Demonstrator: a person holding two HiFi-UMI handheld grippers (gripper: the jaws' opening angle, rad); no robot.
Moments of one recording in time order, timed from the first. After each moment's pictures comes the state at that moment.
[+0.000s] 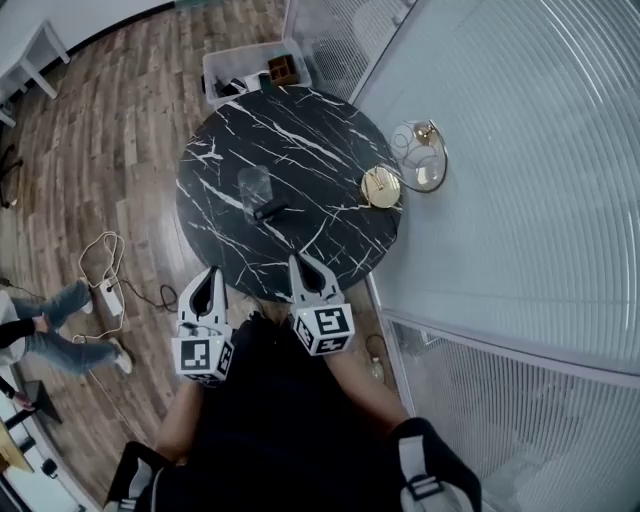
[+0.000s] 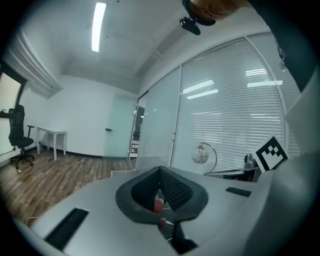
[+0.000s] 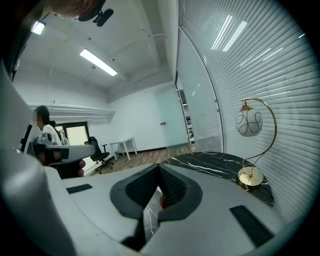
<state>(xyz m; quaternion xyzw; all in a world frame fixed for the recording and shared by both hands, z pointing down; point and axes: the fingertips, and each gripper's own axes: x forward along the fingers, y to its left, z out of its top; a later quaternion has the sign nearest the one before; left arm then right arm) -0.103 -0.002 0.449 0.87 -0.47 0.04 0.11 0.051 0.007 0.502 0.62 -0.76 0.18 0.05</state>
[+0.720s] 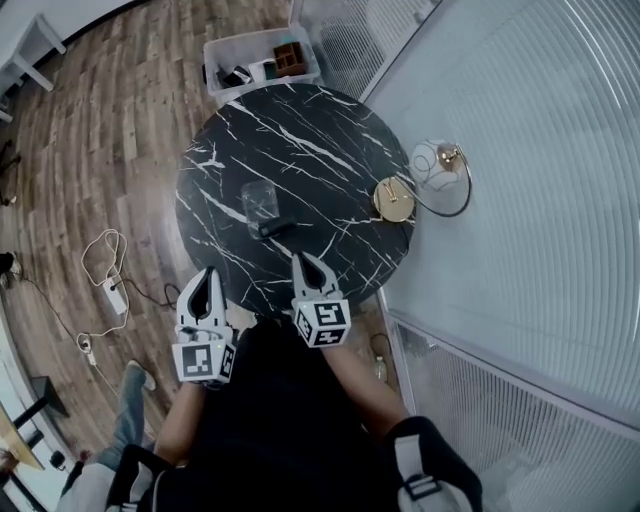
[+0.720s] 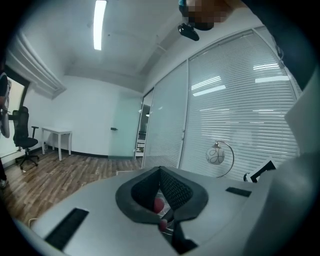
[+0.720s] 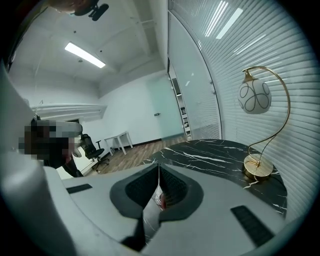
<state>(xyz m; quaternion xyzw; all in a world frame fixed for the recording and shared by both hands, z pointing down) -0.098 -0.086 0.463 0.86 -0.49 0.05 0.11 0.069 -0.070 0.579 0.63 -0.74 0.24 0.07</state>
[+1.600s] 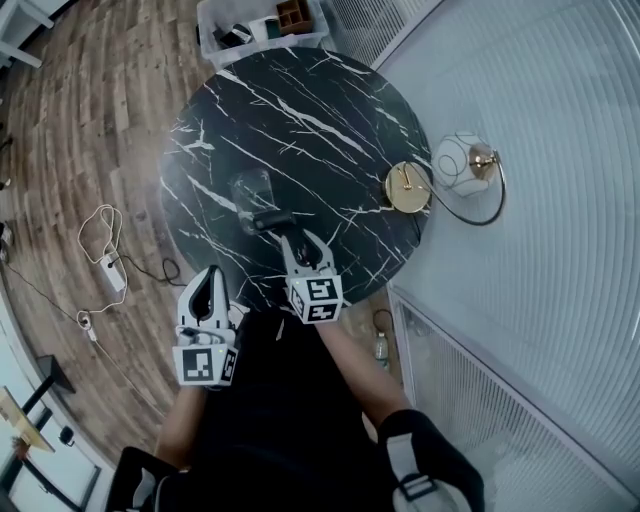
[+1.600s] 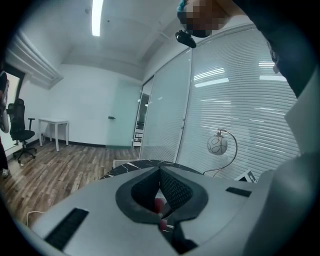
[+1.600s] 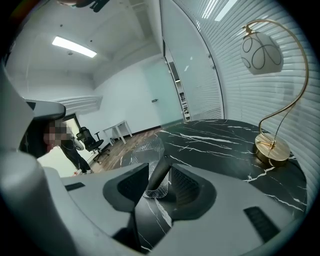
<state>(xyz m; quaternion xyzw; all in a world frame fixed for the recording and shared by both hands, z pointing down) -0.060 -0.120 0.520 0.86 -0.48 0.09 0.16 0.086 -0.122 0.687 0.60 -0.73 0.30 0.11</state>
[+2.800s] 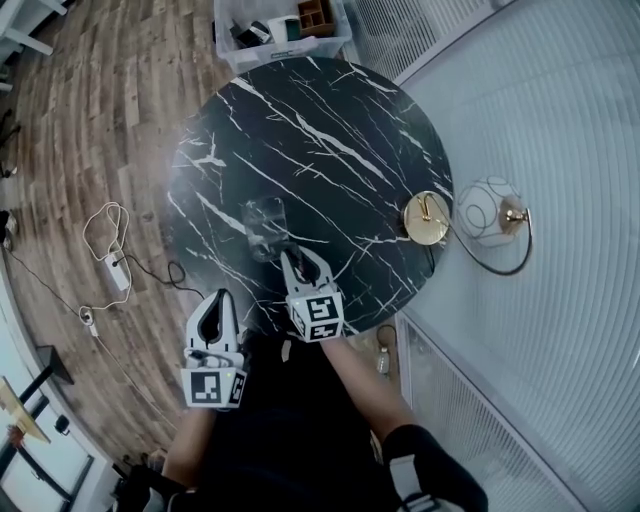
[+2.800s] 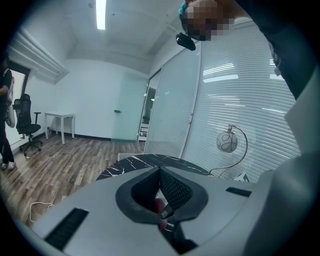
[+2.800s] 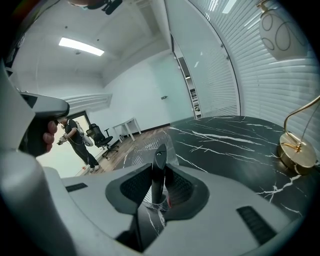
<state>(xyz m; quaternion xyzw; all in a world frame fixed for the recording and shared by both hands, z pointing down) -0.061 -0.147 0.550 0.84 -0.50 0.11 0.19 0.061 -0.165 0.712 0.55 -0.77 0.29 0.13</state>
